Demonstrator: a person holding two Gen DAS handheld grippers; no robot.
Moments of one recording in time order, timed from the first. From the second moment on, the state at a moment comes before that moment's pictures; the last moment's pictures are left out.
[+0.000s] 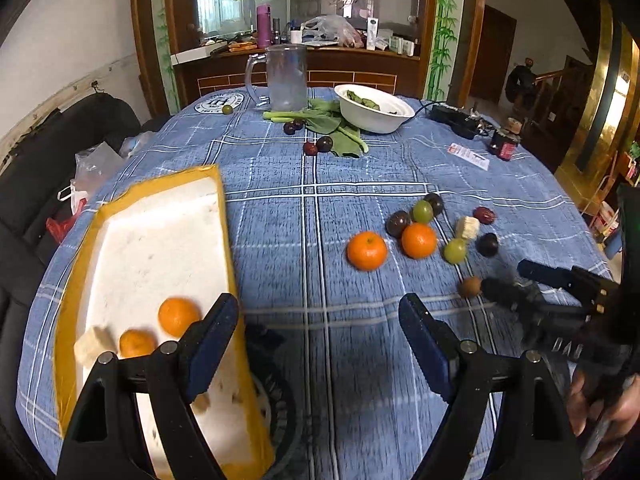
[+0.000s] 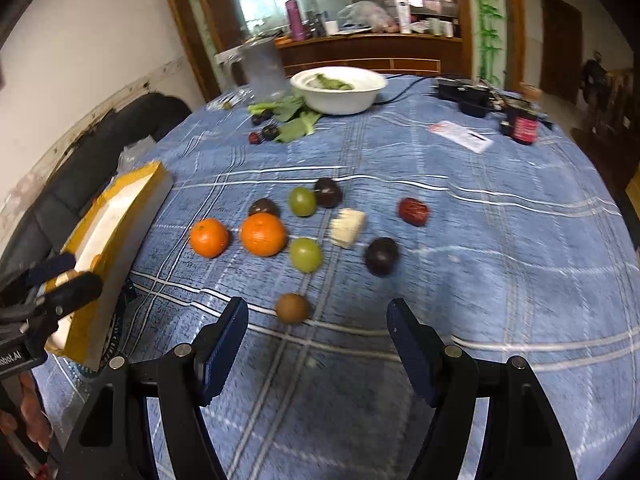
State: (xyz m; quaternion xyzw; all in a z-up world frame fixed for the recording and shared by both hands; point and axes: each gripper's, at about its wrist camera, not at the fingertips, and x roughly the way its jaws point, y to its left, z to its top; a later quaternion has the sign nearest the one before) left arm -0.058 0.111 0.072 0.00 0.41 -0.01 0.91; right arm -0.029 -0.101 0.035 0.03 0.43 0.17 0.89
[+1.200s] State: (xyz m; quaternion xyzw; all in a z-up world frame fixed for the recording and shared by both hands) left arm -0.040 0.126 0.054 -0.10 0.40 -0.03 0.91; right arm -0.033 -0.085 0.033 0.02 0.37 0.23 0.90
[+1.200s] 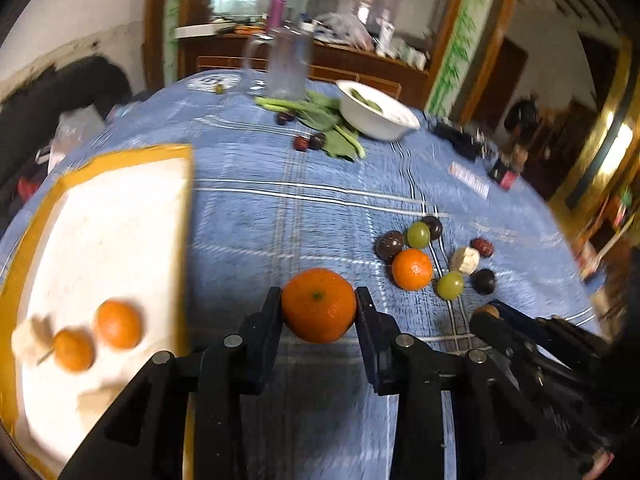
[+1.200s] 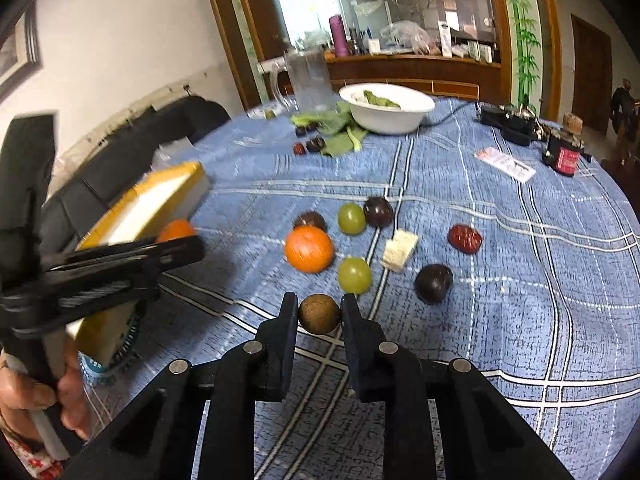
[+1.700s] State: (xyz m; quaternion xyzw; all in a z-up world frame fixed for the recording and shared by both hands) left arm -0.124 0.263 0.065 -0.16 0.37 0.11 0.91; right arm -0.047 -0.057 0.044 0.09 0.40 0.30 0.86
